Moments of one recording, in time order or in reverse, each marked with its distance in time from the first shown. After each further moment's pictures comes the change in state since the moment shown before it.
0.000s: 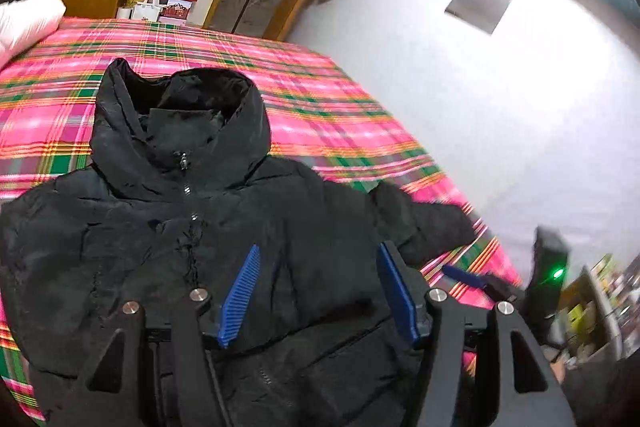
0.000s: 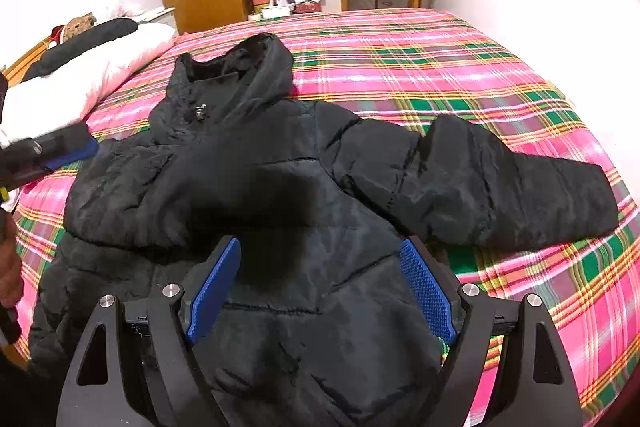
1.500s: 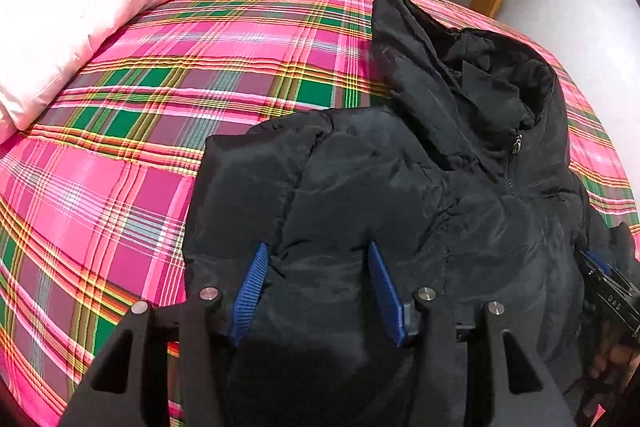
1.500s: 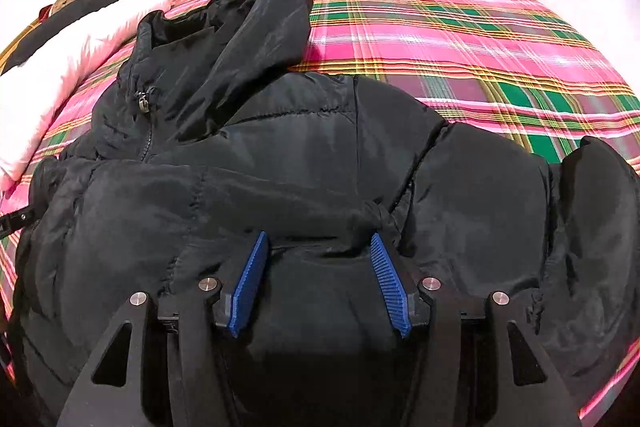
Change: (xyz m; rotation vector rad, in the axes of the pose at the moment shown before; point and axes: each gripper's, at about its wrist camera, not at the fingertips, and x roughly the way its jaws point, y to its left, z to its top) left arm 0.024 0.180 -0.012 -0.263 0.124 0.716; right arm 0.177 0.015 0.060 -0.034 0.153 0.096
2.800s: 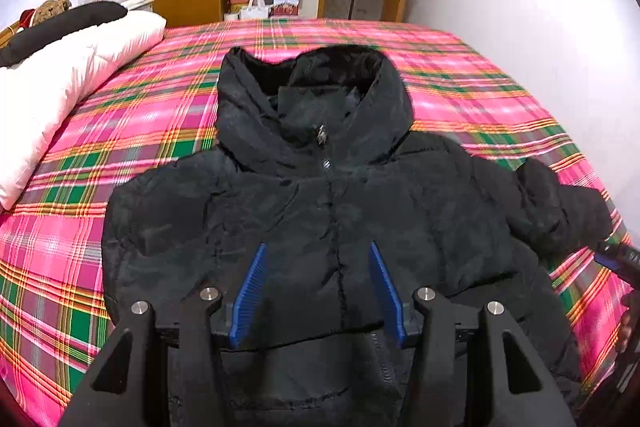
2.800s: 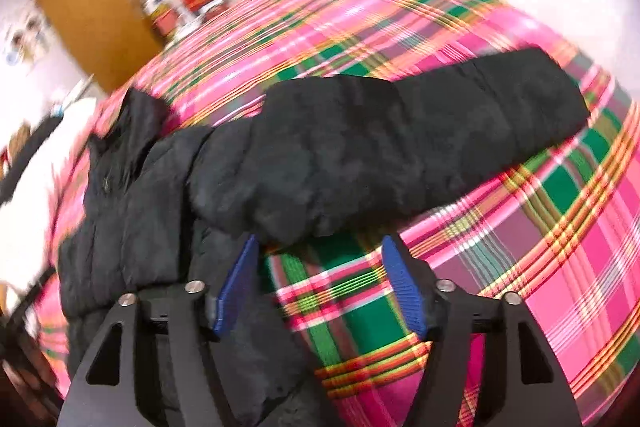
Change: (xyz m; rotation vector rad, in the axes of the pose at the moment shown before) left arm -0.091 -0.124 -0.048 0.255 -0.139 -0.137; right arm -0.153 -0.176 -0.099 0.528 -0.076 -0.065
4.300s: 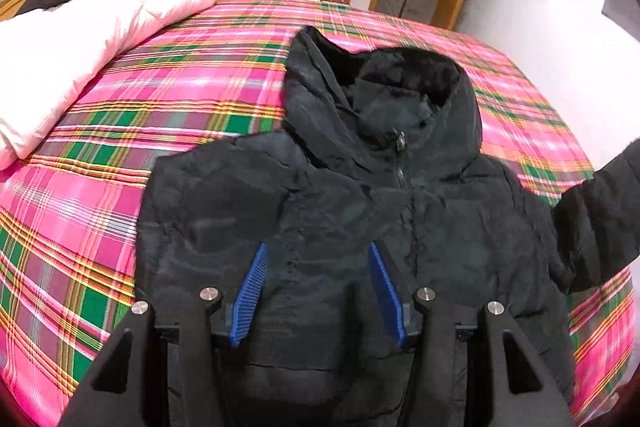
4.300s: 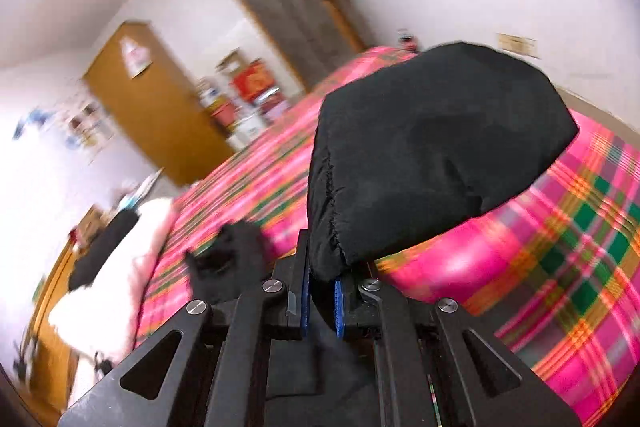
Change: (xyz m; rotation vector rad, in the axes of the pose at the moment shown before) left arm 0.009 0.065 0.009 -0.189 0.033 0.064; right arm -0.121 0.099 0.066 -0.042 -0.252 0.317
